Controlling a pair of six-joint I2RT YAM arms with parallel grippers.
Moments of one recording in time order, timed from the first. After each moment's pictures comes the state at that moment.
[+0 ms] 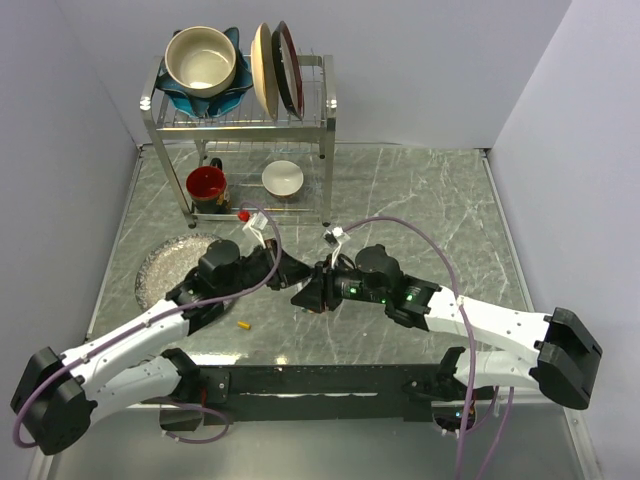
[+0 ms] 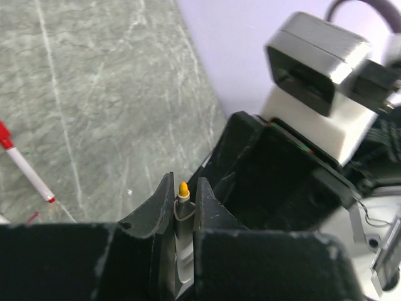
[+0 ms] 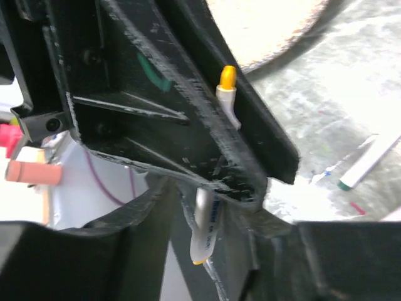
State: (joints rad) left arm -0.73 0.96 0.56 0.24 0.35 -0.94; right arm 0.98 1.14 0.68 0.16 -0.30 0.65
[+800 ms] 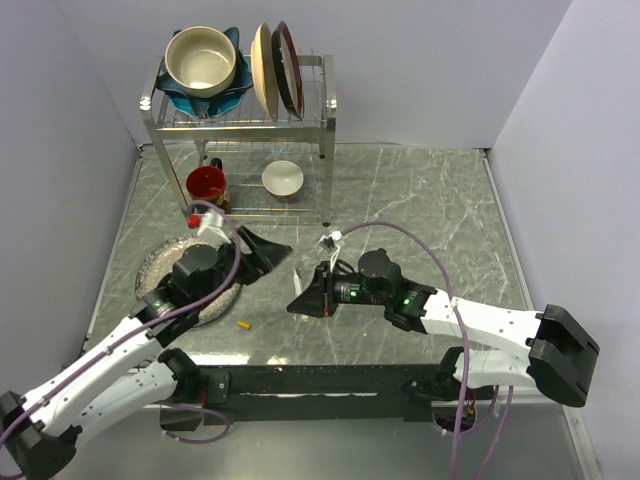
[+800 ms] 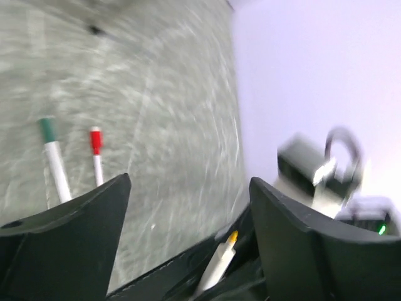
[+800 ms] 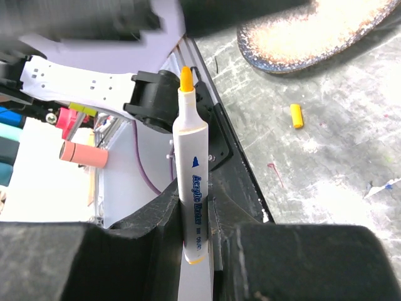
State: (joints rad) left arm -0.73 0.73 0.64 -0.13 -0.05 -1.03; right arm 0.98 1.17 0.62 0.34 -0.44 0.75
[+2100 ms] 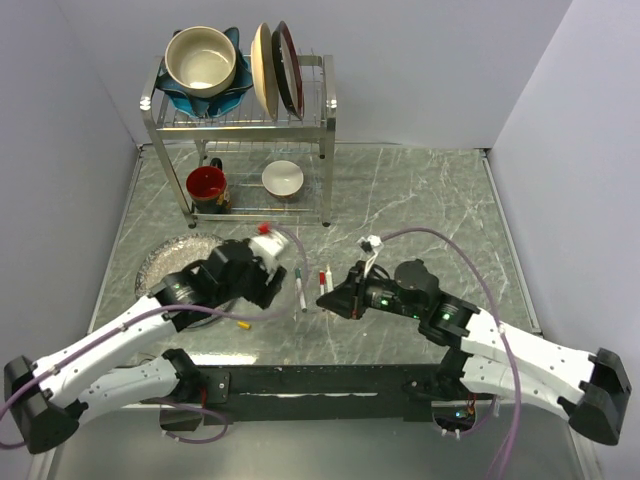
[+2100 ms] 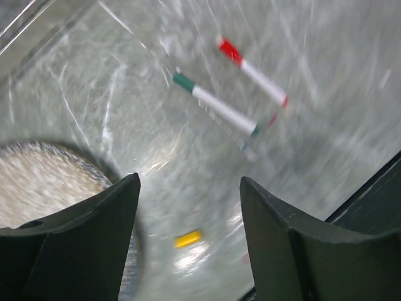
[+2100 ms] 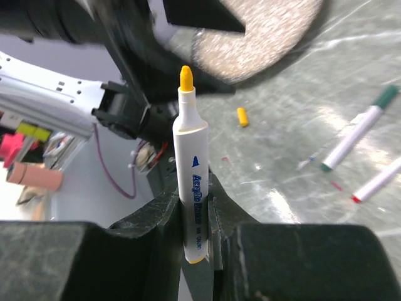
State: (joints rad) left arm -0.82 0.90 0.80 -0.54 -0.13 -0.09; right arm 0.94 0.84 0.54 0.11 -0.27 0.64
